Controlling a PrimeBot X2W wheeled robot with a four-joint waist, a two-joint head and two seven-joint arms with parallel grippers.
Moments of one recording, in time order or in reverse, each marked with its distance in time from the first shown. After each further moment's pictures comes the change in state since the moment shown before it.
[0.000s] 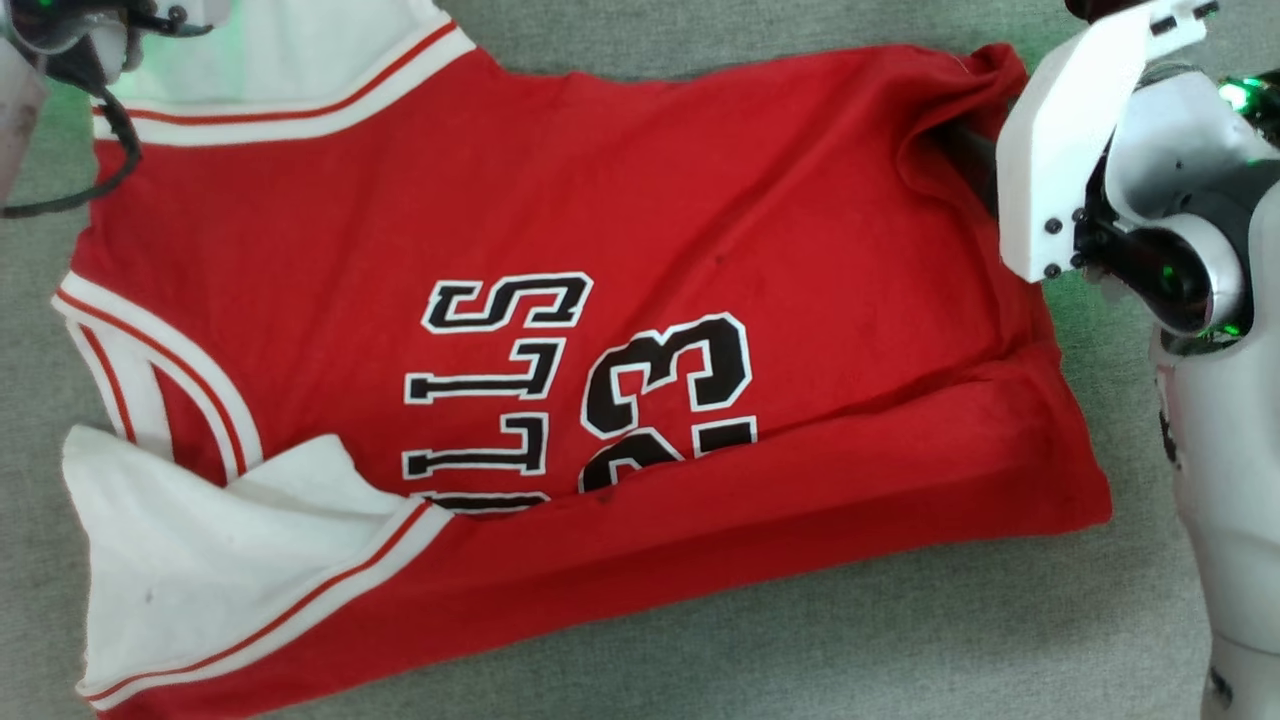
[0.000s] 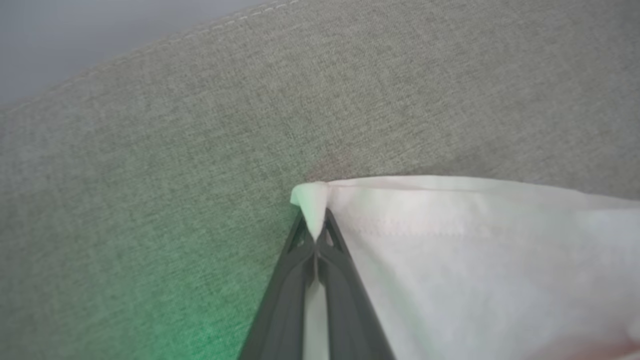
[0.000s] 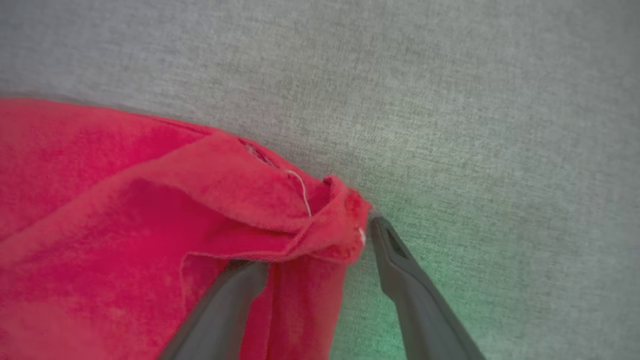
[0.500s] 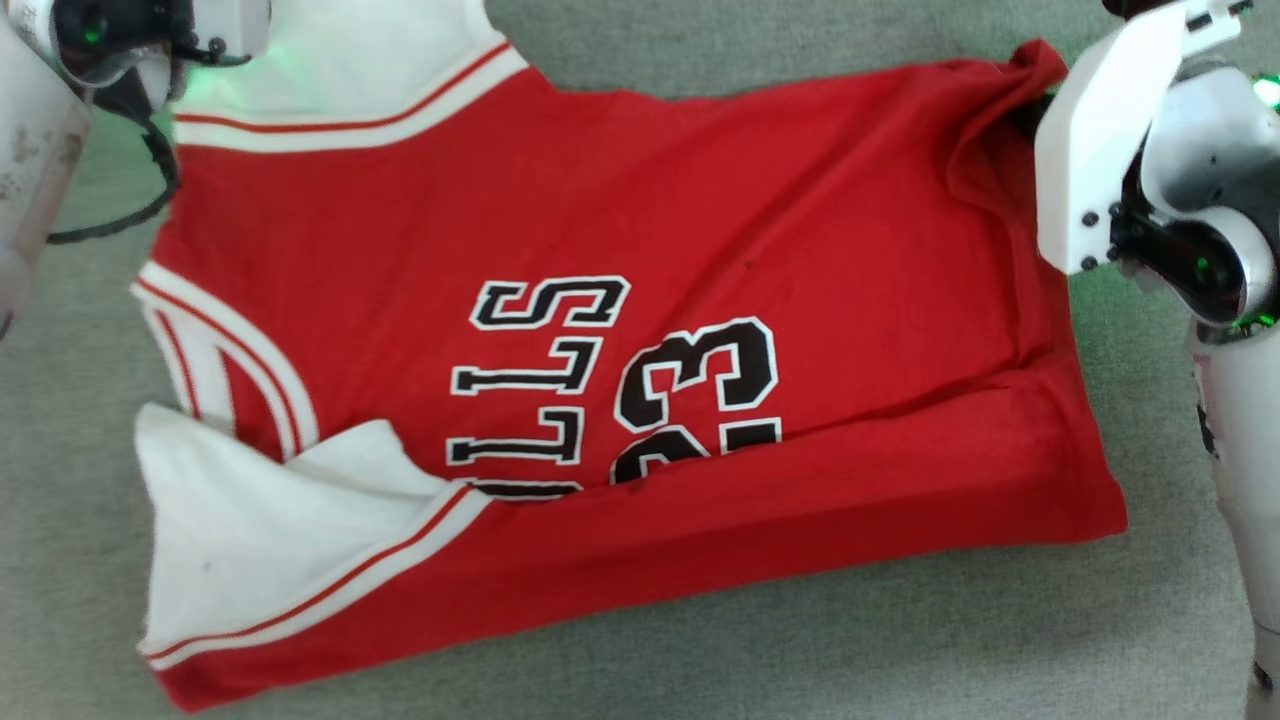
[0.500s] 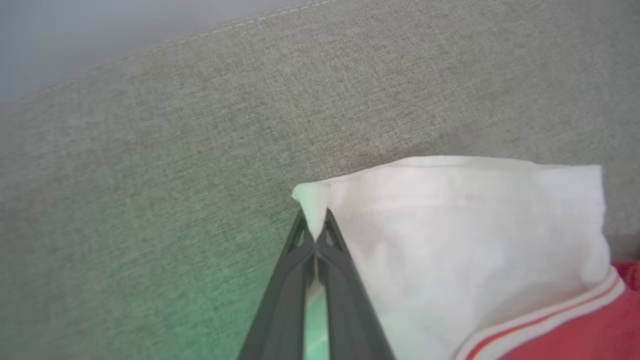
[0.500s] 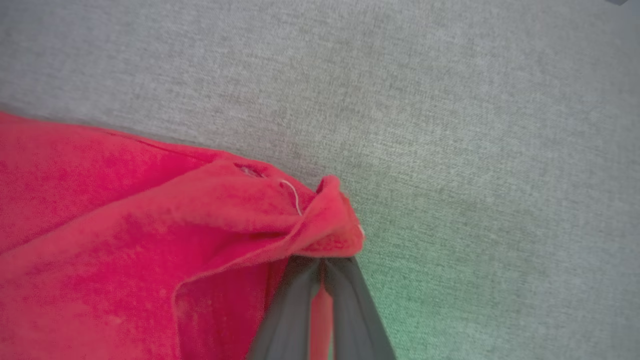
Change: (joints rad) left arm 0.026 -0.021 0.015 0.018 -0.037 -0.017 -0.048; right arm -0.034 -0.065 0.014 0.071 0.042 0.000 -0.054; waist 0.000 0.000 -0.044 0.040
